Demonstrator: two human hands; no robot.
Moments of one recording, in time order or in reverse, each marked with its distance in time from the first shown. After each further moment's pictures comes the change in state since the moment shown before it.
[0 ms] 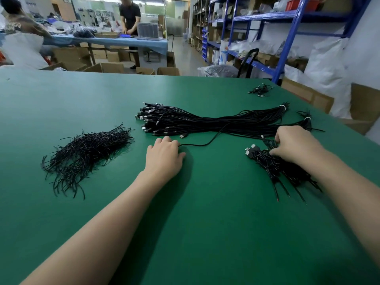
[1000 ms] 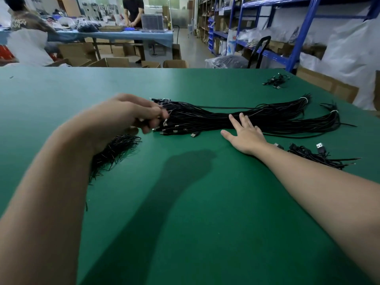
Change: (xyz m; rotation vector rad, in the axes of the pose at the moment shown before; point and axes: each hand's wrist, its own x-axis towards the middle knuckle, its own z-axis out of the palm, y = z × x) left_hand 0.005 -0.079 -0.126 -0.920 -0.220 -0.012; right_hand 0.107 -0.106 0.100 0.193 -0.096 -0.238
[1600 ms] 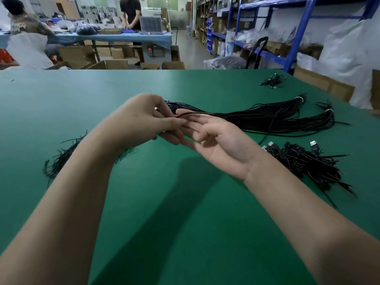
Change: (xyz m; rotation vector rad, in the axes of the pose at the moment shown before) left_hand -0.018 0.035 0.045 0.163 0.023 0.057; right_hand -0.143 -0.109 -0.062 1.783 -0.441 -0.321
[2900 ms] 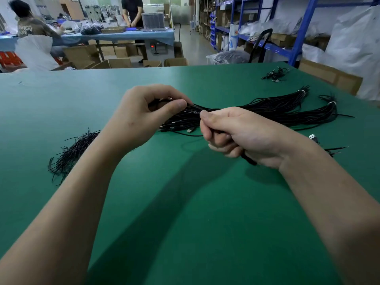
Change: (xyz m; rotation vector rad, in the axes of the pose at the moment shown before) left_hand 0.008 -0.012 0.013 0.034 0.216 0.508; right_hand -0.044 -0.047 -0.012 -0.629 -0.116 0.115
